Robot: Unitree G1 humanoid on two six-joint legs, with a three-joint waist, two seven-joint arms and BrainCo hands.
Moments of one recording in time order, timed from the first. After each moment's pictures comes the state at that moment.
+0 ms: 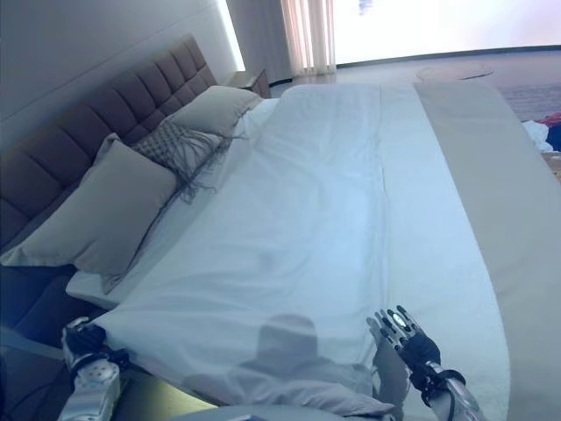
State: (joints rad) left arm 0.20 0.41 0.18 0.50 -0.09 0.01 0.58; right arm 0.39 -0.45 -0.03 0.19 0.96 0.19 0.21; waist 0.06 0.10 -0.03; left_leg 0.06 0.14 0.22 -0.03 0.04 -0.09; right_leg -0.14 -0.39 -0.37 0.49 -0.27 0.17
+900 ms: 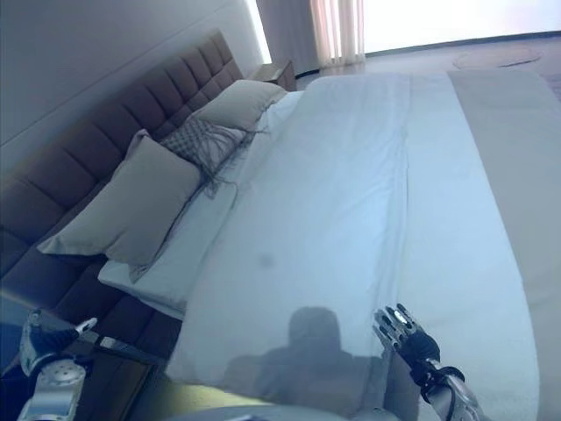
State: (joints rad) left arm 0.20 0.53 0.22 0.49 0.04 0.13 0.49; right arm 0.36 -0.43 -0.08 0.22 0.95 0.24 0.24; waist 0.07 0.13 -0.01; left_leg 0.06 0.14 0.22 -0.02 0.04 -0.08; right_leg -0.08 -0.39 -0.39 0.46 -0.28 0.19
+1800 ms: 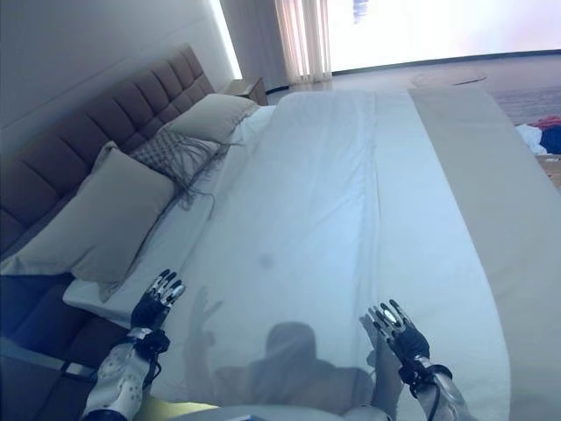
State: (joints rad) left arm 0.15 0.32 0.06 0.45 -0.57 -0.18 -0.20; right arm 0.32 -0.36 -0.06 0.31 0.84 0.10 0.27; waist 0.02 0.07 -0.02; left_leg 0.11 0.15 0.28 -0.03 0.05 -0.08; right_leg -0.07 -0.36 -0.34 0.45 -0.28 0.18
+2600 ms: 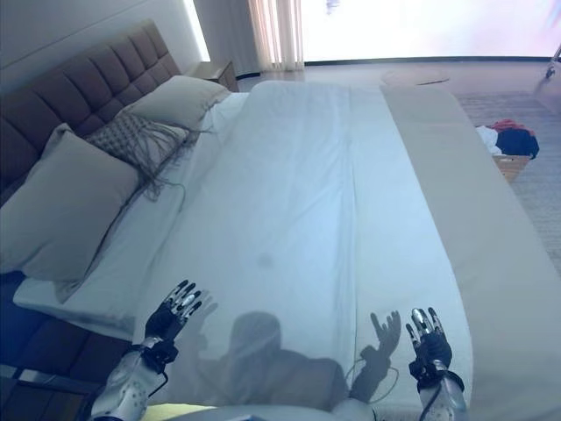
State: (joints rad) left arm 0.17 0.32 -0.02 0.44 -0.68 -0.10 -0.25; right arm 0.23 -0.27 -0.15 0.51 0.94 -0.14 0.13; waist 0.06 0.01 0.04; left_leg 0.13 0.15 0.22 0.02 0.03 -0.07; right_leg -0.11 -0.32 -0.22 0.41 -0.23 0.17
